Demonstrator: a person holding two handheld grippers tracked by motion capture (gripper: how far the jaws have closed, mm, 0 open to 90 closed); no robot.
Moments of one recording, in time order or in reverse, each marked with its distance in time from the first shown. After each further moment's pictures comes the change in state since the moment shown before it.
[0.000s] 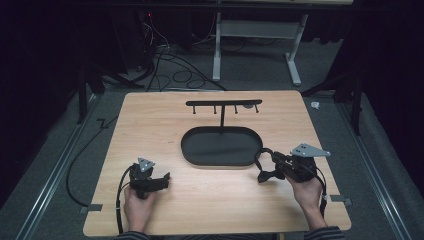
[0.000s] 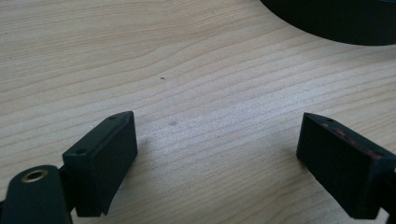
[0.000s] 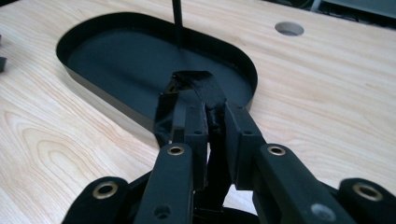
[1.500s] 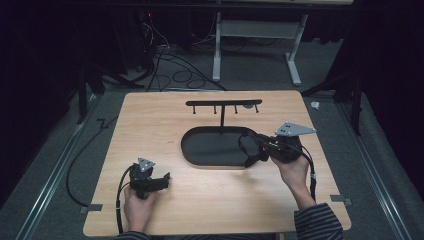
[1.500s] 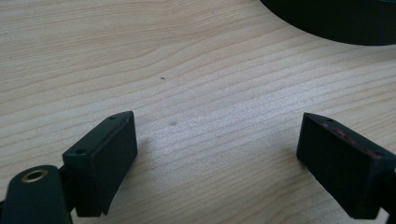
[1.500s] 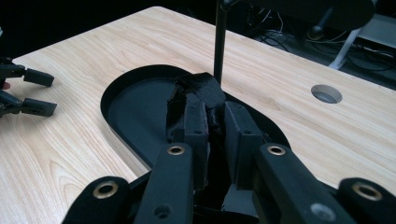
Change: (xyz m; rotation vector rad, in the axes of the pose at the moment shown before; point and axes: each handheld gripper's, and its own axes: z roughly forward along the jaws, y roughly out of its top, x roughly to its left) left arm 0.000 0.000 0.000 0.001 0.000 0.000; right arm 0.017 0.068 0.020 -0.058 0.115 -0.071
